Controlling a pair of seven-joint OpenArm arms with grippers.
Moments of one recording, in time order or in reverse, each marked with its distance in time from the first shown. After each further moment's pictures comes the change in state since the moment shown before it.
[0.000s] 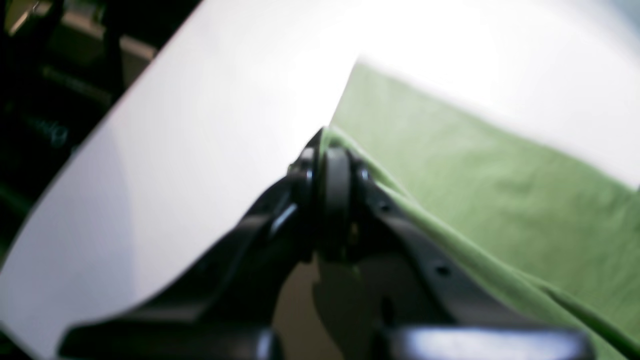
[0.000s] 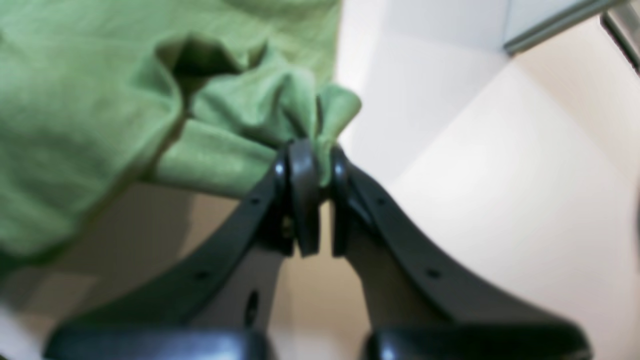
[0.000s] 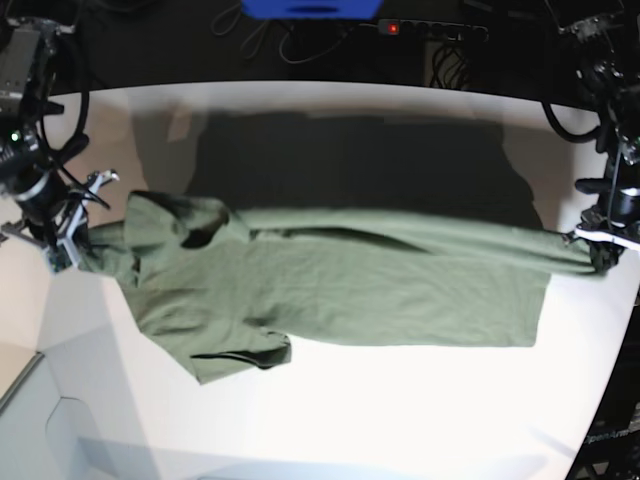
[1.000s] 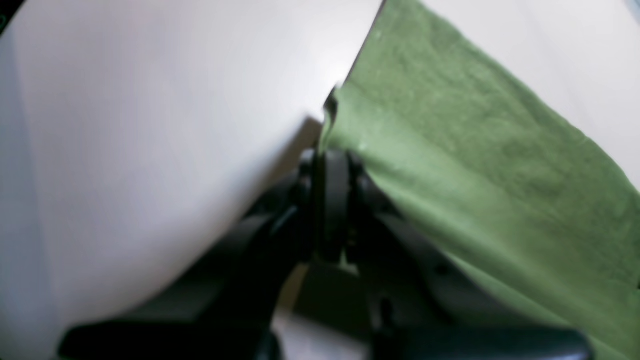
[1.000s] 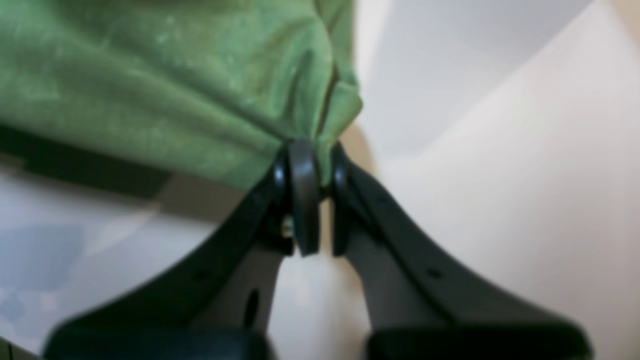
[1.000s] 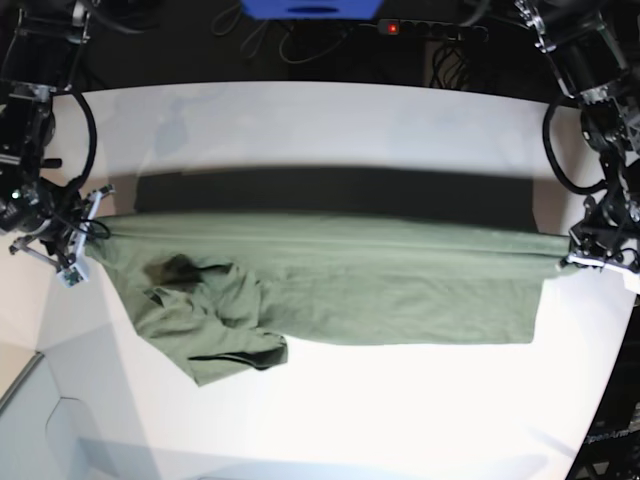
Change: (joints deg) left arm -14.0 -0.7 0.0 -19.7 0.1 0.0 13.6; right arm 11.2 1.9 -3.8 -17.0 0.9 5.0 -13.1
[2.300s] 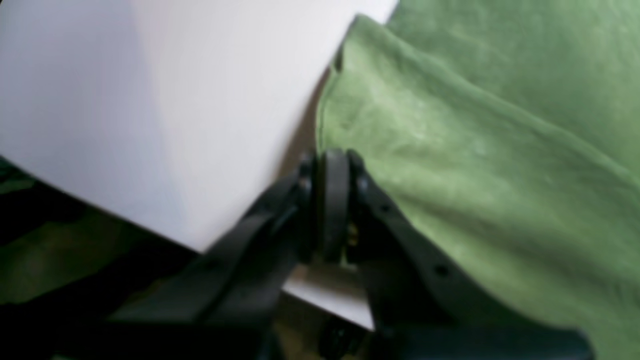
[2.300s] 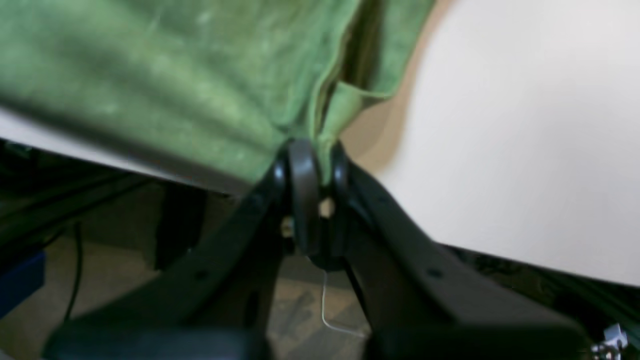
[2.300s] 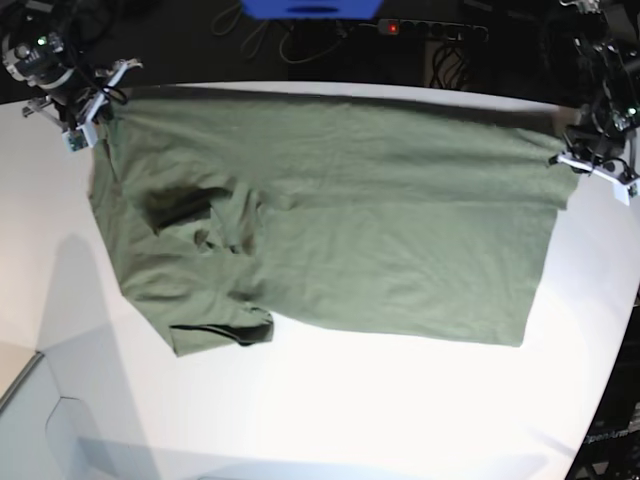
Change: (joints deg) left arm 22.5 -0.2 -0.5 8.9 0.9 0.2 -2.2; right arm -32.5 -15.0 13.9 18.1 -1.2 -0.3 12.5
